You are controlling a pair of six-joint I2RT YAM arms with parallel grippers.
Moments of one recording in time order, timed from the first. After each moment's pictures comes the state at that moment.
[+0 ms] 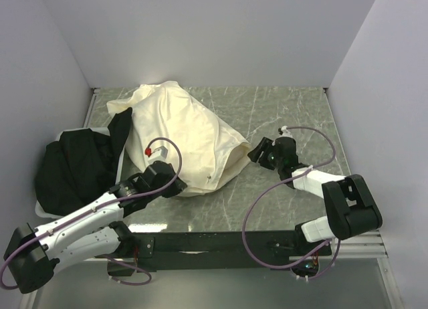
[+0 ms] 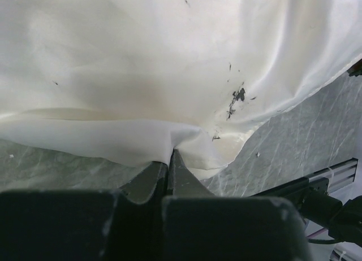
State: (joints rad) left arm -0.82 0.89 0.55 -0.37 -0.19 -1.02; right arm 0.26 1.41 0.49 0.32 -0.11 0.68
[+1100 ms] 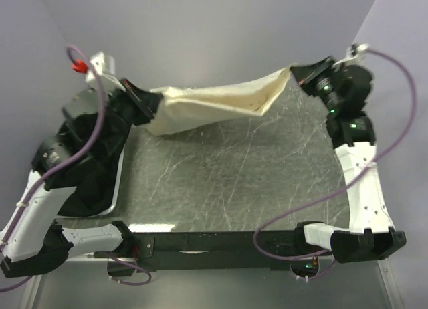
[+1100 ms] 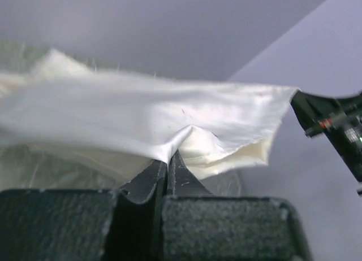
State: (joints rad) left arm -0.80 1.08 1.71 -0.79 -0.43 -0.71; right arm 0.06 1.21 1.41 -0.29 -0.19 0.78
